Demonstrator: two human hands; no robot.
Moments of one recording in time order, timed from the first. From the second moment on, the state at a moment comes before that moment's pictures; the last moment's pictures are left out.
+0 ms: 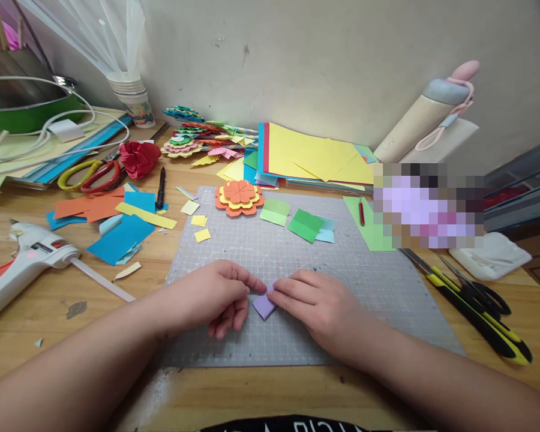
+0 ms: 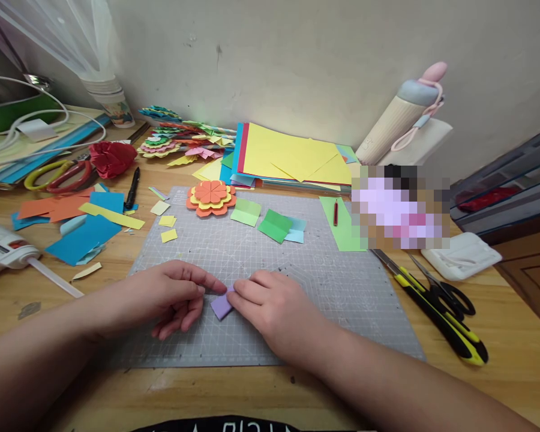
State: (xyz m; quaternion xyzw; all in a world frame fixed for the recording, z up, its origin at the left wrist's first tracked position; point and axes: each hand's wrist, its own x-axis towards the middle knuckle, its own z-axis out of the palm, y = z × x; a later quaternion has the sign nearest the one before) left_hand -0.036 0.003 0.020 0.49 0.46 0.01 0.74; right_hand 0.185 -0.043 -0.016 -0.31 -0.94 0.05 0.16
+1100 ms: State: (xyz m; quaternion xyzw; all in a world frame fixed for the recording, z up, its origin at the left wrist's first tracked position) left_hand -0.022 -0.010 0.000 0.84 0.46 0.13 0.25; right_hand 0.182 -0.044 -0.004 -0.33 -0.92 0.15 0.18
